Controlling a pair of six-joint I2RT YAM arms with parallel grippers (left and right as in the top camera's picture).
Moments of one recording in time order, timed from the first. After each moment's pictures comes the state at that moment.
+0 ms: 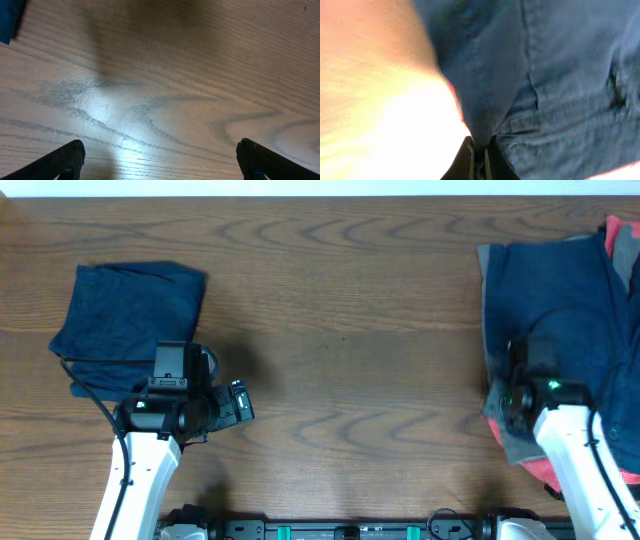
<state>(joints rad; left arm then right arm) -0.06 1.09 0.79 -0.98 0.15 -0.36 -0.03 1.24 0.80 -0.88 0.19 0.34</state>
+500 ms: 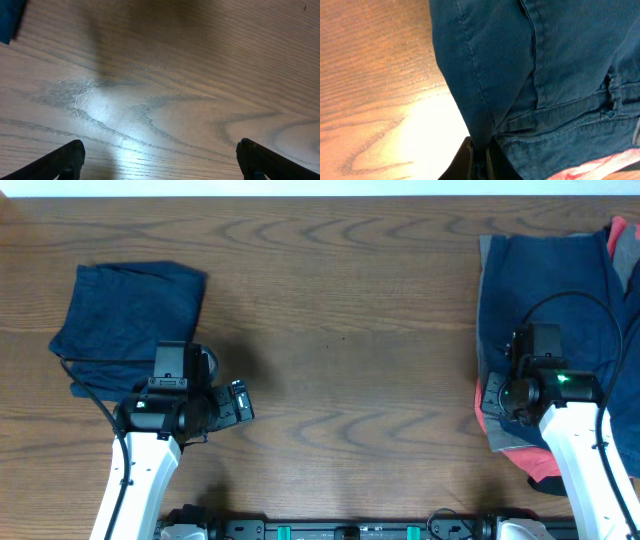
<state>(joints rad) -0.06 1.09 0.79 -0.98 0.15 -0.36 -0.02 1.23 0.86 -0.98 0.11 0.28</state>
